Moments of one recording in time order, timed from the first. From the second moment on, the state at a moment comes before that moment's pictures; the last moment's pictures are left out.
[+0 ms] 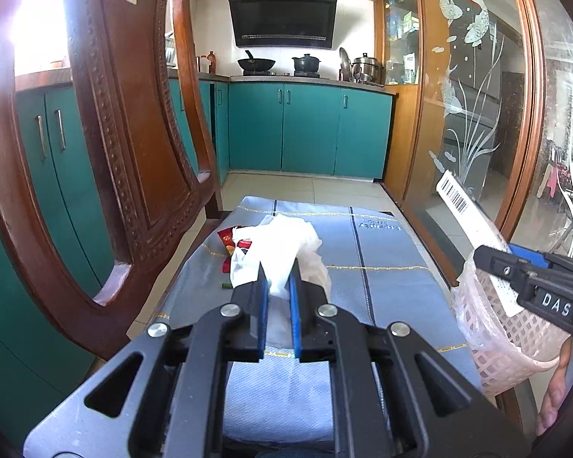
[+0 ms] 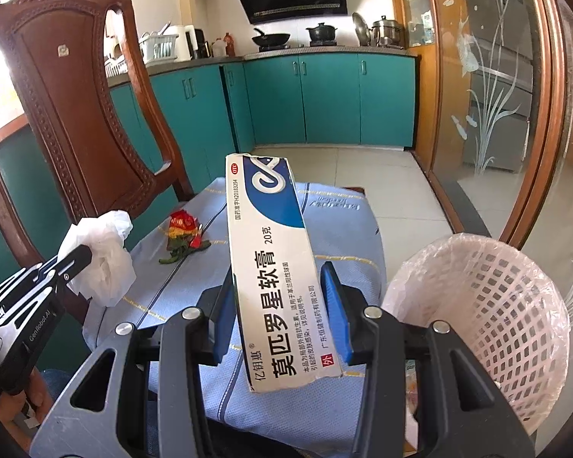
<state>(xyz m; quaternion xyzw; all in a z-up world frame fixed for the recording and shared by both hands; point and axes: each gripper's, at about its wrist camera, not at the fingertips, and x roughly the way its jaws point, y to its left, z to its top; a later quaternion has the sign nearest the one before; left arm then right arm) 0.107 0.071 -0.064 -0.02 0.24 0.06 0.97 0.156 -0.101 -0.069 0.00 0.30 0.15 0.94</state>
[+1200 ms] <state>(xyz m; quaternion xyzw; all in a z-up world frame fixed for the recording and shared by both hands) 0.206 -0.114 -0.096 -0.04 0.31 -0.18 0.93 0.155 -0.317 -0.108 0.08 0.36 -0.05 0.93</state>
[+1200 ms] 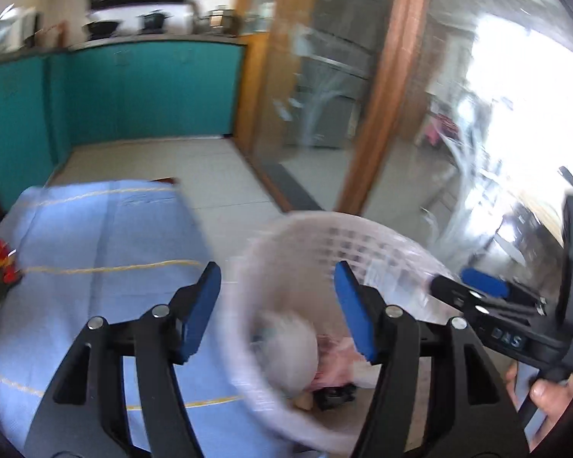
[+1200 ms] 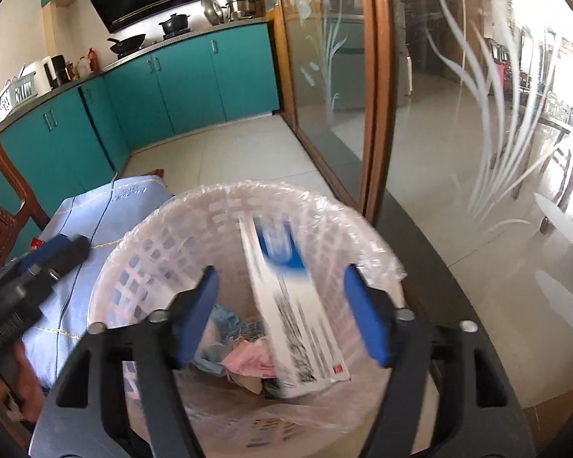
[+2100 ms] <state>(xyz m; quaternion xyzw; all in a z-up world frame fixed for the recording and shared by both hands) 0.173 0.131 -0.142 -0.06 0.35 0.08 0.93 0.345 0.058 -0.111 -0.04 0.36 0.28 0.89</state>
